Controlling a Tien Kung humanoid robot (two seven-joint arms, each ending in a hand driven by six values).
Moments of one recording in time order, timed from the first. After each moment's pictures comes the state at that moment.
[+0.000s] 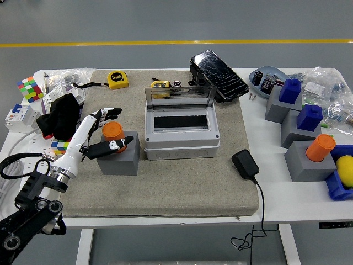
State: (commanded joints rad) left arm -0.19 0.34 -0.88 -1.29 1.26 0.37 -0.32; right arm 0.04 -0.25 1.01 0.32 -0.81 -0.02 -0.15
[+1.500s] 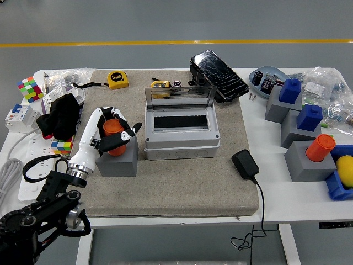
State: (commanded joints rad) left arm -0.35 0.30 -0.65 -1.21 0.74 0.43 -0.61; right arm 0.05 -0.25 1.00 0.32 -0.81 -0.02 -0.14
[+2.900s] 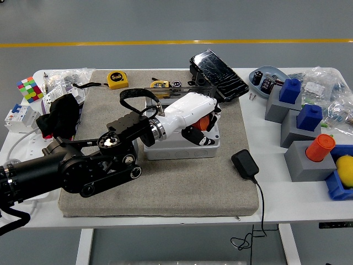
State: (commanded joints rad) left arm -0.95 0.14 -0.24 -1.12 1.62 0.34 0.01; right arm 0.06 -0.27 0.95 0.33 -0.79 -0.02 -0.14
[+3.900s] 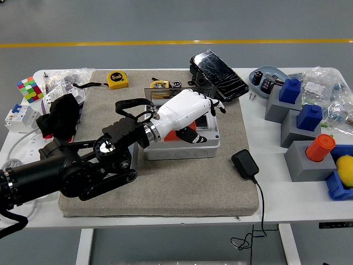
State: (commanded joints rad) left arm -0.90 0.16 -0.25 -1.10 1.78 0.44 -0.02; right arm 0.05 -0.26 0.95 0.34 -0.80 -0.03 -0.14
